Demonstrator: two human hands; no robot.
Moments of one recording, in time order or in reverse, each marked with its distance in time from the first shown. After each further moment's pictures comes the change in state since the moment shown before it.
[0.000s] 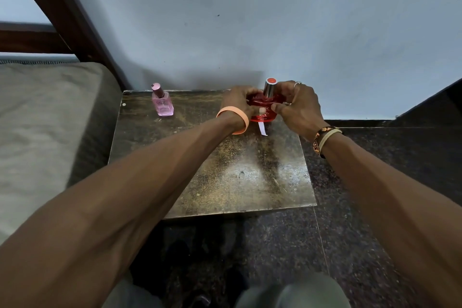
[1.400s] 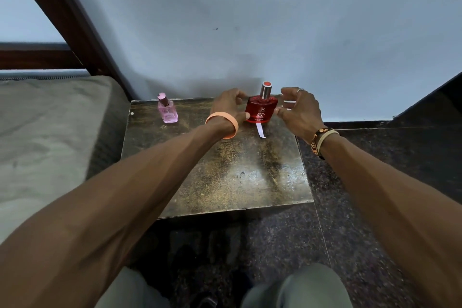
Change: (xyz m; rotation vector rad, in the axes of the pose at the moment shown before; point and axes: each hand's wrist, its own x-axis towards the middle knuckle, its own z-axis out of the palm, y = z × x) left_hand -0.025 0.020 -0.029 0.303 0.076 -0.032; right_hand -0.010 -0.001 -0.014 -0.012 0.025 0.148
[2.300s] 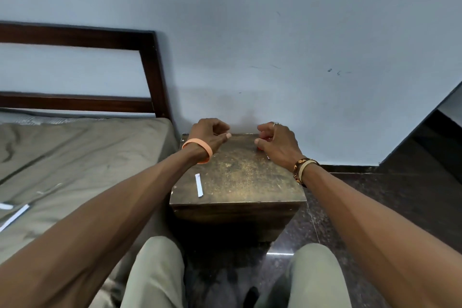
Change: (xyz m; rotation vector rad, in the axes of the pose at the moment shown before) left_hand -0.196 0.018 -0.174 -0.055 0.185 0.162; right_hand -0.204 -0.143 -0.035 -0.070 -0.042 -0.239
